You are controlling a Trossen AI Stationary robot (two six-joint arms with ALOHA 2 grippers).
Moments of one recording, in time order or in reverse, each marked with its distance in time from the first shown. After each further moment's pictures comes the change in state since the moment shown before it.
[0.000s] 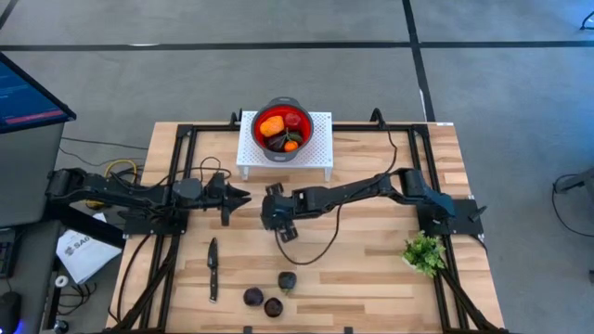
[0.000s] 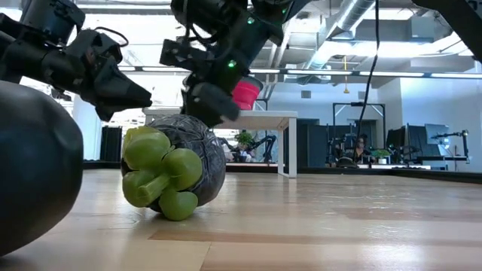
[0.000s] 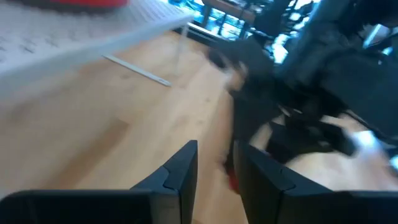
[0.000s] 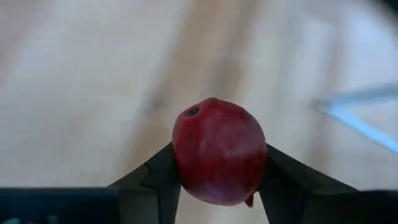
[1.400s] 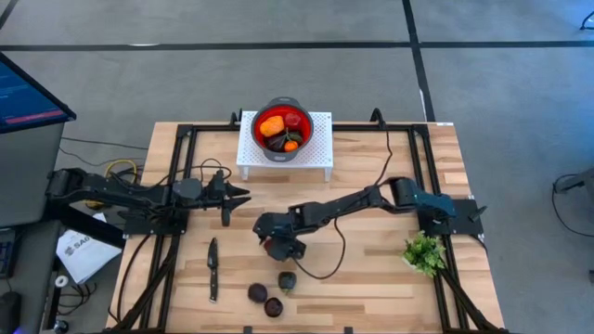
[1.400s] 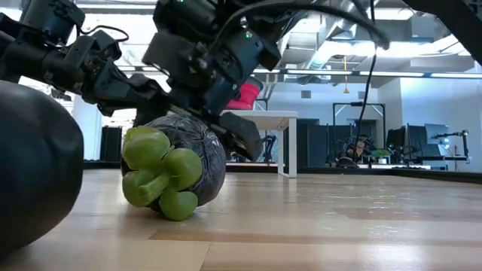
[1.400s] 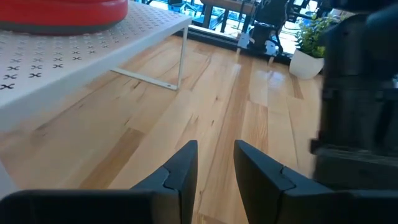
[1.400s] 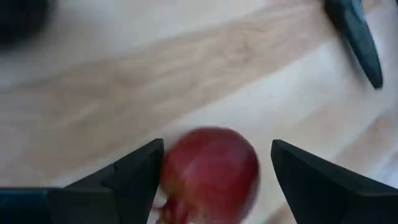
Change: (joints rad) left arm 0.000 -0.002 0.000 -0.007 -0.038 0.145; right arm 0.059 0.098 -0.001 0.121 -0.359 -0.582
